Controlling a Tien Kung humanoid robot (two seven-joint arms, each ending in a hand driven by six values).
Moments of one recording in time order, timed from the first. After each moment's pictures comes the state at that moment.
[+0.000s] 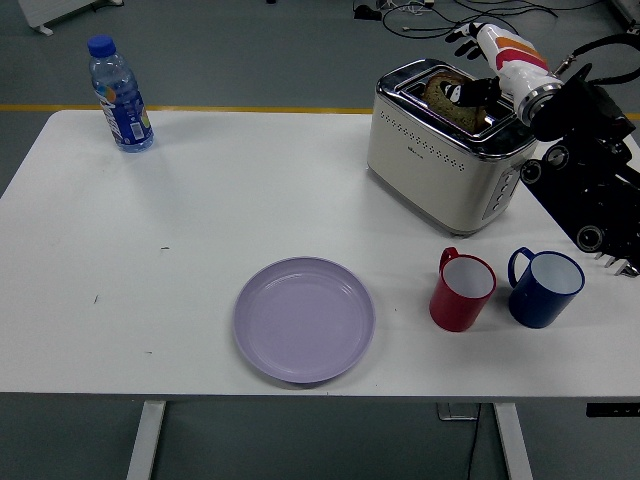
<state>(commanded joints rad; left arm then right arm) -0.02 0.00 -1.22 -0.18 1.22 0.10 0.17 1.08 -0.16 0.82 0.74 -1.76 -0.17 -0.17</state>
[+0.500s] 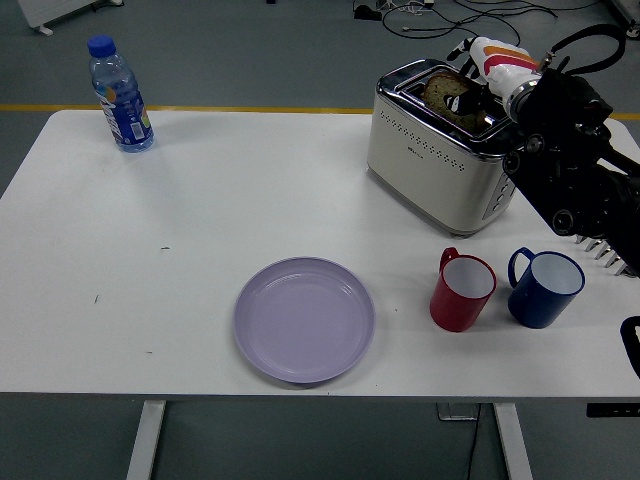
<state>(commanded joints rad) -0.03 0.00 -1.22 -0.18 1.22 0.11 0.16 1.17 -0.10 0.75 0.55 -1.83 -0.11 -0.20</state>
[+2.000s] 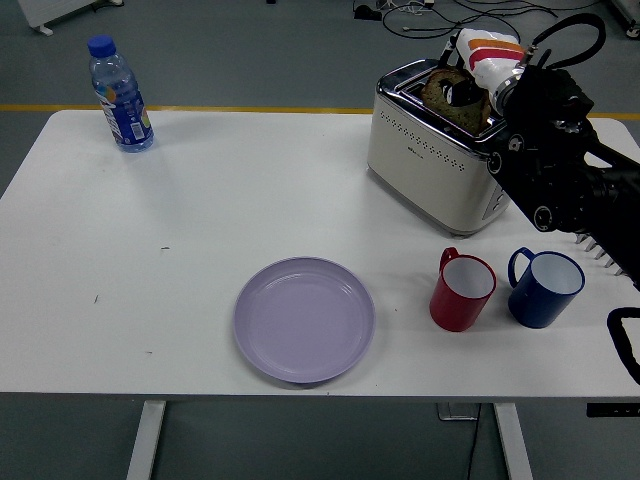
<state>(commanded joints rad) -0.04 0.00 -1.22 -0.18 1.22 0.12 0.16 1.22 -0.05 0.69 0.46 -1.89 -0.20 -0.15</state>
